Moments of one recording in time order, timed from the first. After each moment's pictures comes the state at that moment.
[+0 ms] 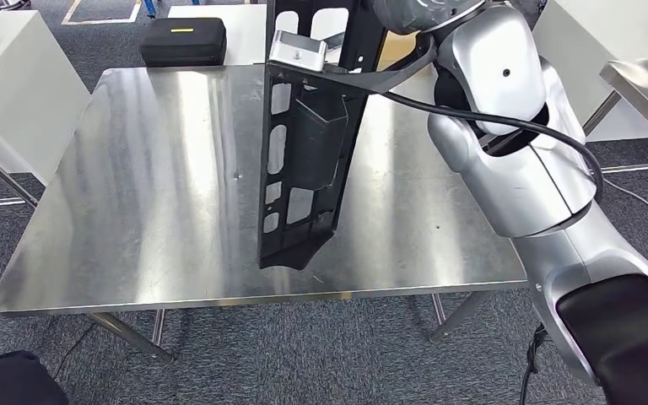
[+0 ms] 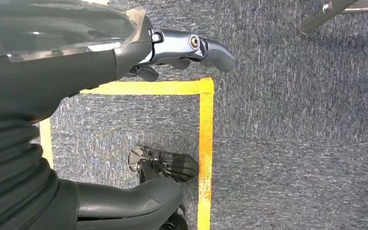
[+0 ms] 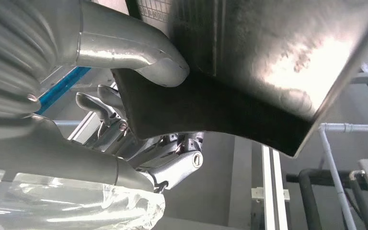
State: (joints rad) left arm -0.12 -0.10 1.16 -0.23 -0.82 0.06 -0.48; right arm -1.22 -0.07 0.68 -1.39 1.22 -0.26 0.05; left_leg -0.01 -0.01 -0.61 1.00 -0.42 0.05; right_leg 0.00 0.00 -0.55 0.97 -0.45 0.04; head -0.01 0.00
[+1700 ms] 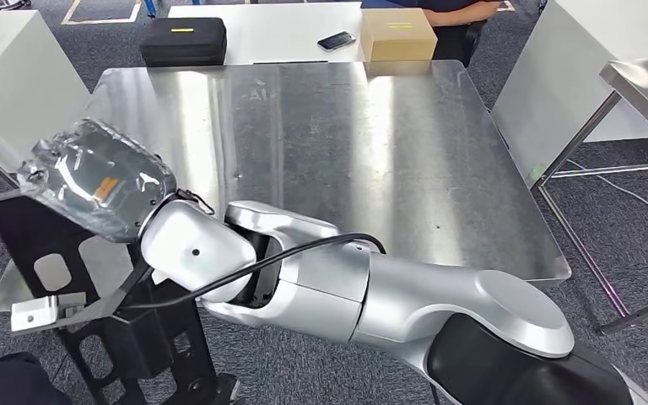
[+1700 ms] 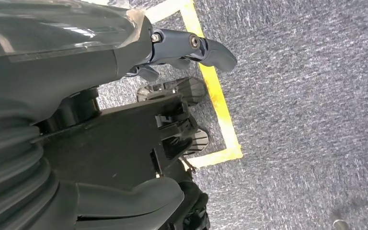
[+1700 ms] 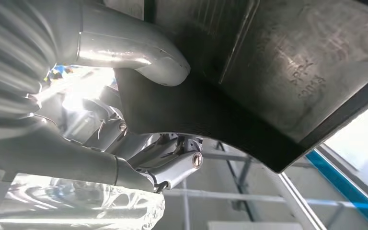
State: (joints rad) left arm -0.21 -0.30 0.89 -0.22 -0.89 0.03 -0.28; right arm -1.24 0.36 1.31 -1.18 1.10 -0.12 0.29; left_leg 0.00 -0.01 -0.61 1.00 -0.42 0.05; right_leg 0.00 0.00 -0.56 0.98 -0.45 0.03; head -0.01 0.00
